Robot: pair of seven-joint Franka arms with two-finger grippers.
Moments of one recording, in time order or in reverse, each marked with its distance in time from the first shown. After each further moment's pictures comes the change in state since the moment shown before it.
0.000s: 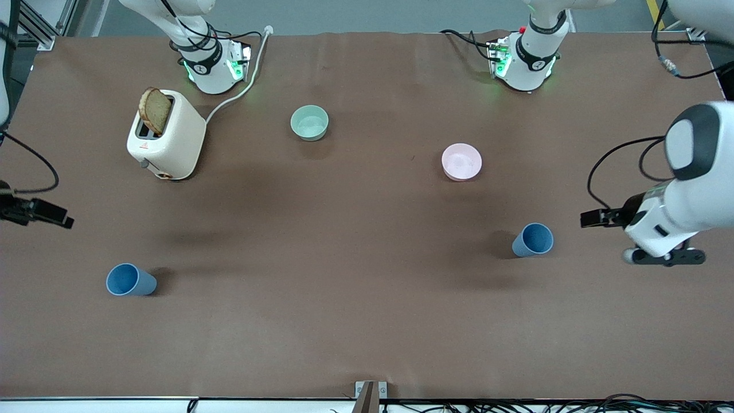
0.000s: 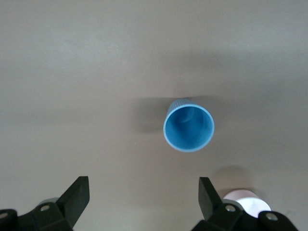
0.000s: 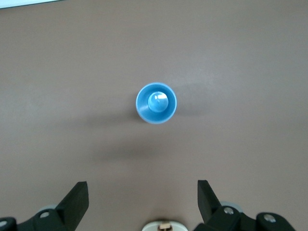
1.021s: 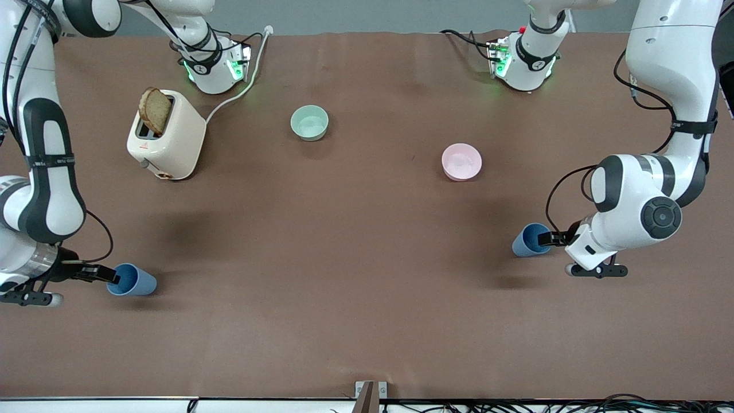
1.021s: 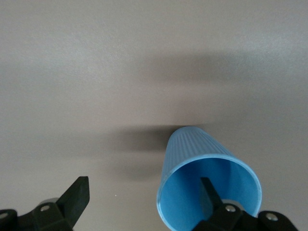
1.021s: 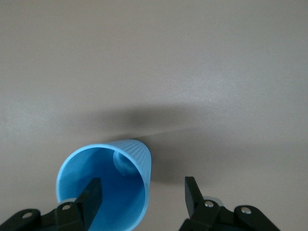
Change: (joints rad) left arm -0.011 0.105 -0.006 -0.247 0.000 0.397 -0.001; right arm -0.028 0.371 -0.025 -0.002 0.153 0.396 -0.170
